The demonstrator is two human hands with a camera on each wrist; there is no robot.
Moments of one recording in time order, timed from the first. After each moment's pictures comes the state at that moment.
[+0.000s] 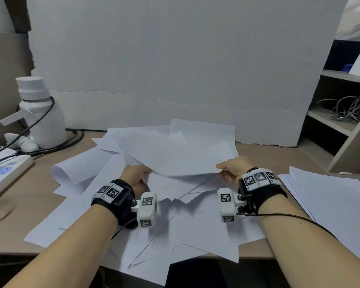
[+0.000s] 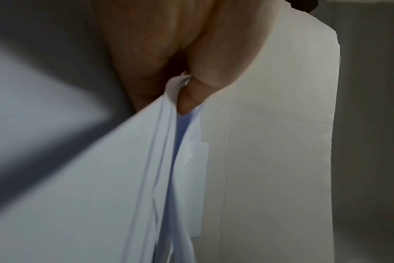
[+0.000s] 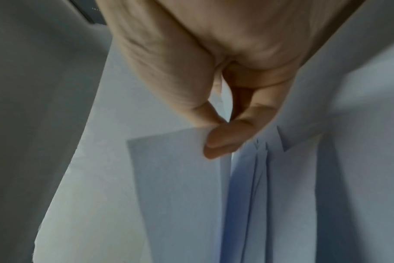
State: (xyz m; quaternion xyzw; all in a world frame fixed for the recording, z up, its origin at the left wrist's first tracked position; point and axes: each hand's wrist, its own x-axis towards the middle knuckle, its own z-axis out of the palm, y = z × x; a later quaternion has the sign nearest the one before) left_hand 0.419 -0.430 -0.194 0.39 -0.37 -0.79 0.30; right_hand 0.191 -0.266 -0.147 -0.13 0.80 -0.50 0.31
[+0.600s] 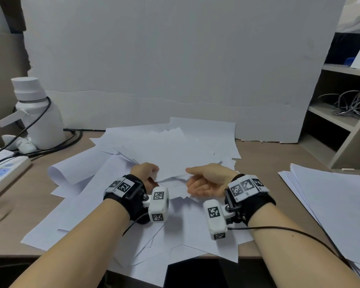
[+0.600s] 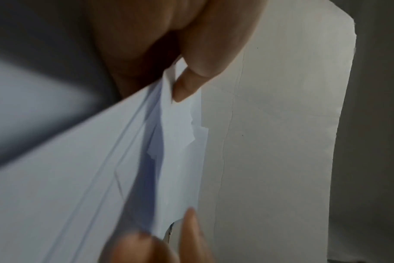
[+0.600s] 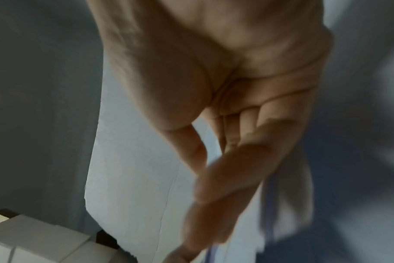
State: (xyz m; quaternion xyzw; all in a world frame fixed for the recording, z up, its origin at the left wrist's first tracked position) left_hand 0.392 -0.430 -0.195 0.49 -0.39 -0.74 0.26; right_hand 0.248 -0.273 -0.147 -0.21 0.73 -0.40 0.52
